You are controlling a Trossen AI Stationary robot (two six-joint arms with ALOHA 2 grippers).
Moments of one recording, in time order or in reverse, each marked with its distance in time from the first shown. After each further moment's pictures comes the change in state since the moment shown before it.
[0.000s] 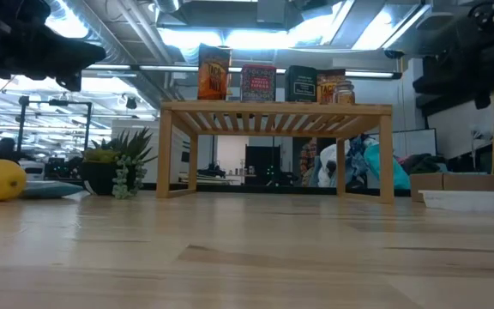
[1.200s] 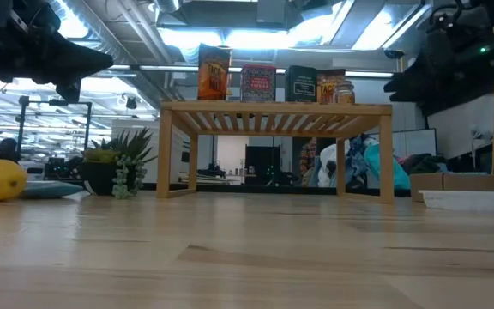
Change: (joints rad) left arm 0.064 0.000 0.000 -0.004 -0.039 -0.197; right arm 0.000 0.379 0.000 0.280 -0.081 -0.188
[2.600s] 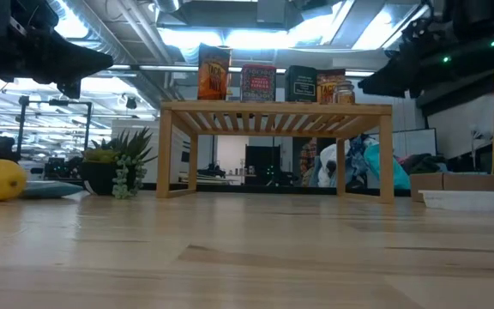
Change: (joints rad) left arm 0.000 0.000 0.000 -0.001 0.000 0.101; right arm -0.361 0.250 0.001 0.397 -0.415 -0.267
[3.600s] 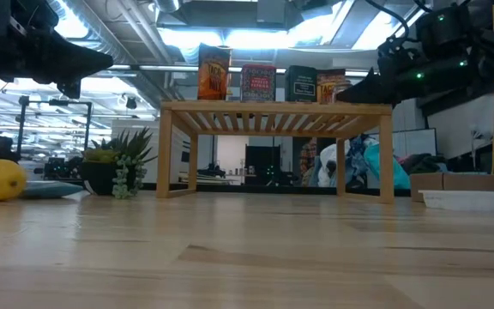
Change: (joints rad) left arm 0.000 0.000 0.000 0.000 0.000 -0.001; right arm -0.065 0.332 0.000 0.336 -0.161 0.015
